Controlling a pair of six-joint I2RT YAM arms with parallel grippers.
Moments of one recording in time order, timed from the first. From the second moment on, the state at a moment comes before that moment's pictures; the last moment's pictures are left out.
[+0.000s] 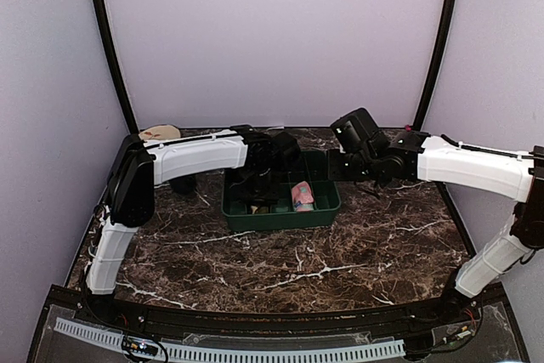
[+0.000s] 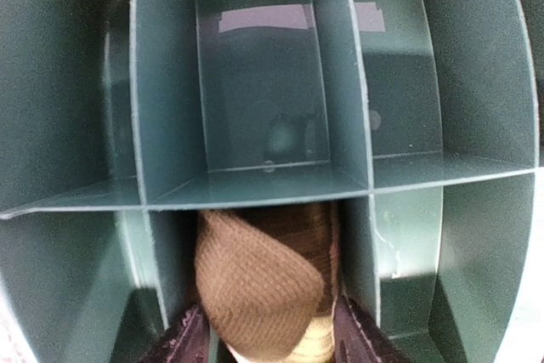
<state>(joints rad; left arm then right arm) -0.90 2.28 2.01 -1.13 -0.30 -0.88 0.85 1.49 1.20 -0.50 0.42 0.60</state>
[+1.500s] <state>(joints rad) -0.92 1.61 1.49 -0.93 -0.66 -0.91 0.79 1.40 1.13 -0.42 0.46 0.49</state>
